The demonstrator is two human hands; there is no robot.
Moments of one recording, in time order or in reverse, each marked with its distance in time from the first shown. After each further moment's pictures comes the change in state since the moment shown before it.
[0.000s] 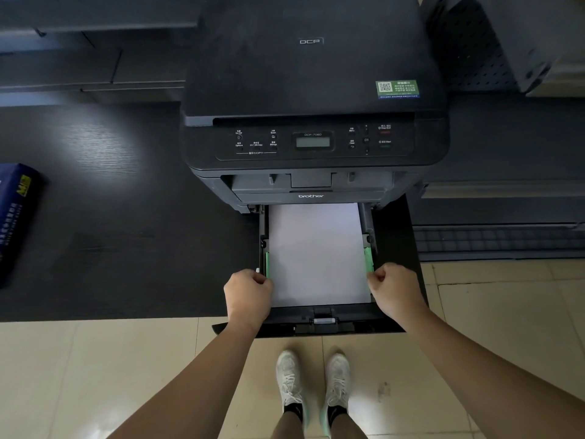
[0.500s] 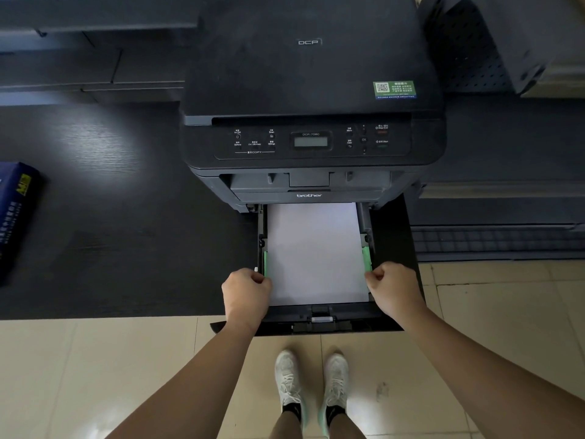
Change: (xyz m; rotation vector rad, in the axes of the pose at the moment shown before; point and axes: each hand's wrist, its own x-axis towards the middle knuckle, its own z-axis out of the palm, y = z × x) left_hand -0.001 -0.001 0.001 0.063 0.027 0.044; right_hand 0.000 0.000 -0.001 -0.036 0.017 -0.019
